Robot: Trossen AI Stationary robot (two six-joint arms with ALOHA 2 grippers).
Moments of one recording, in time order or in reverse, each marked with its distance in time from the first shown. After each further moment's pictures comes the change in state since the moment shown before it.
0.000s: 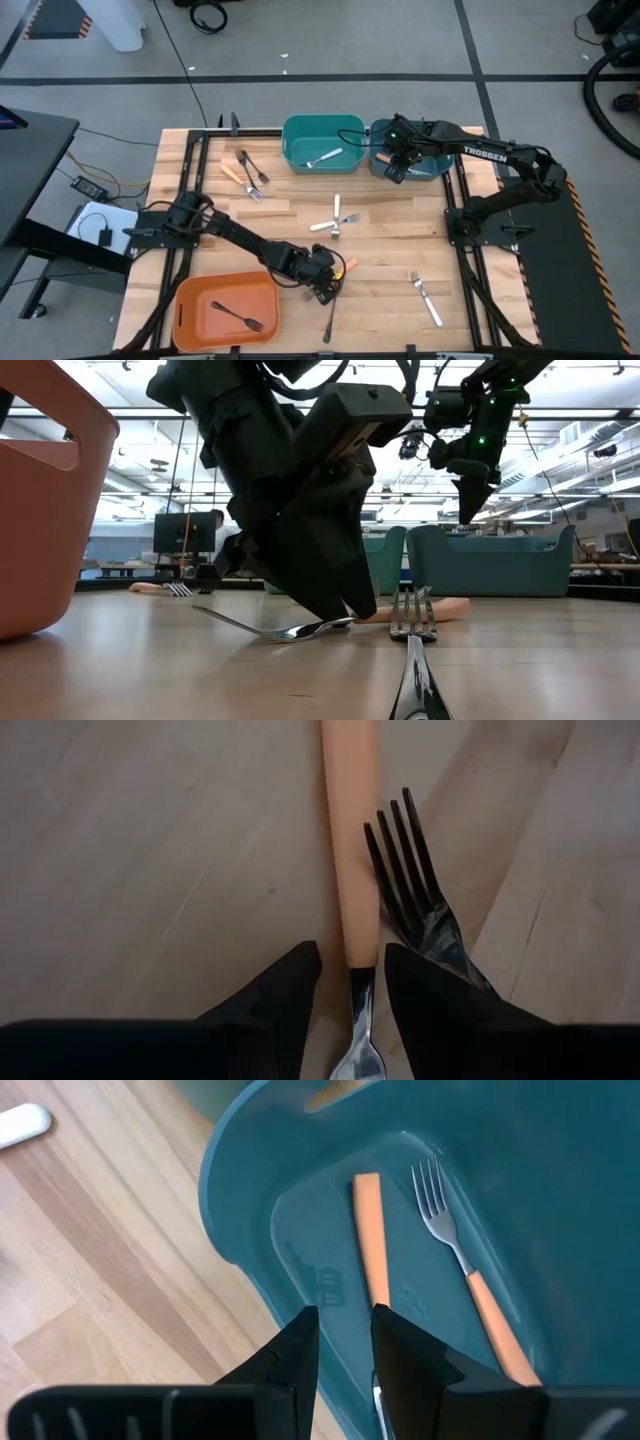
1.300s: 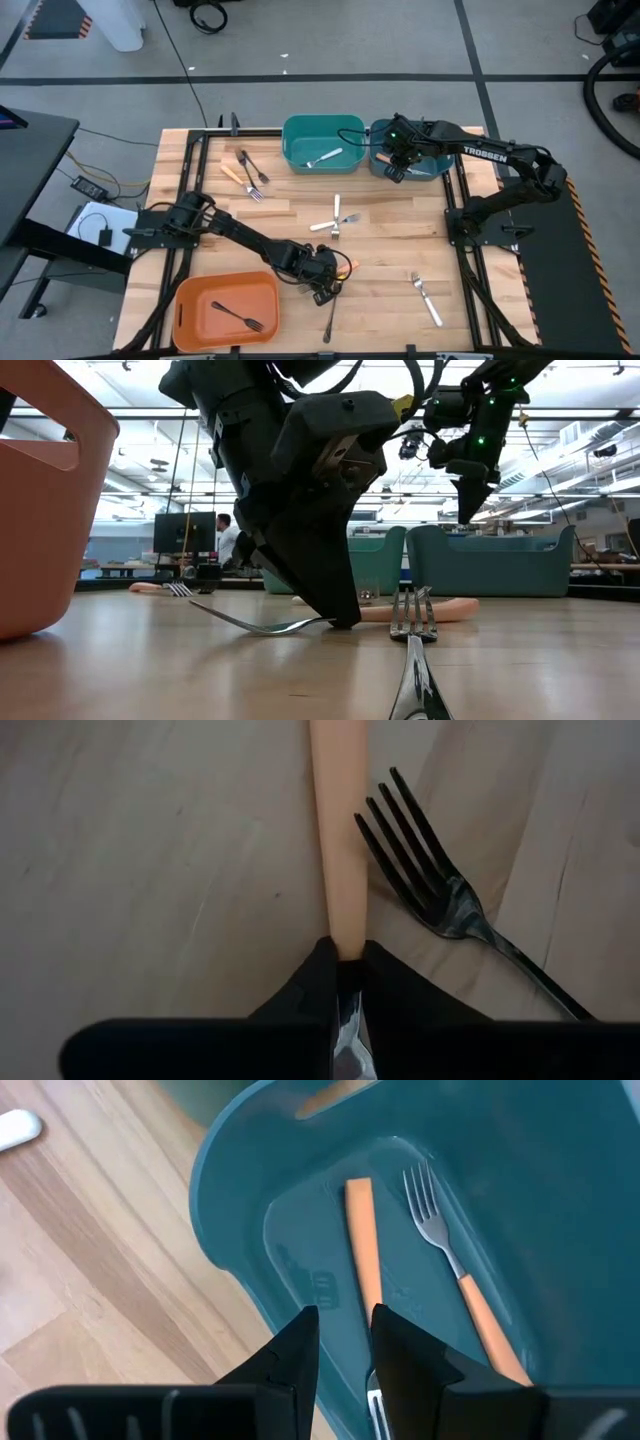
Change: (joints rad) left arm 0.009 0.012 0.048 -0.084 0.034 0.207; right arm 0.000 0.000 0.000 0.009 0.017 0.000
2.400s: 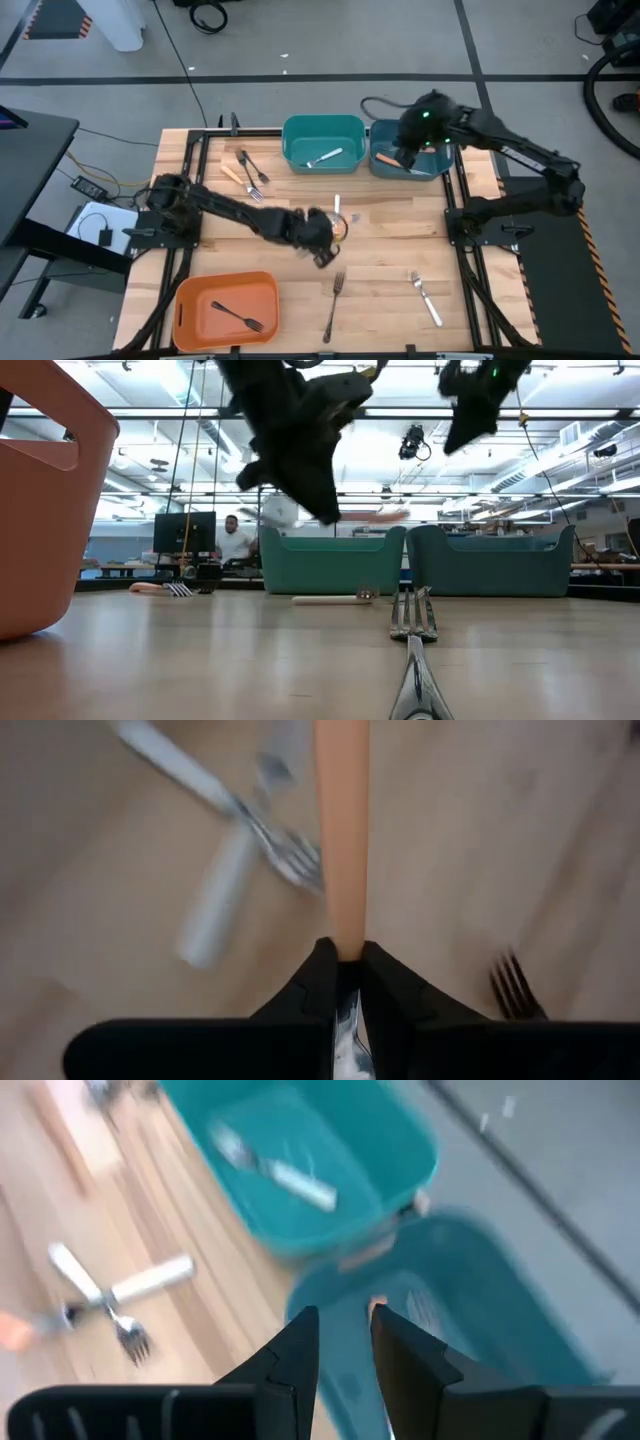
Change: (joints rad) left arm 0.138 -0.274 0.021 -0.186 -0.174 0.037; right arm -0.012 -0.198 0.203 -0.037 -0.176 -0.049
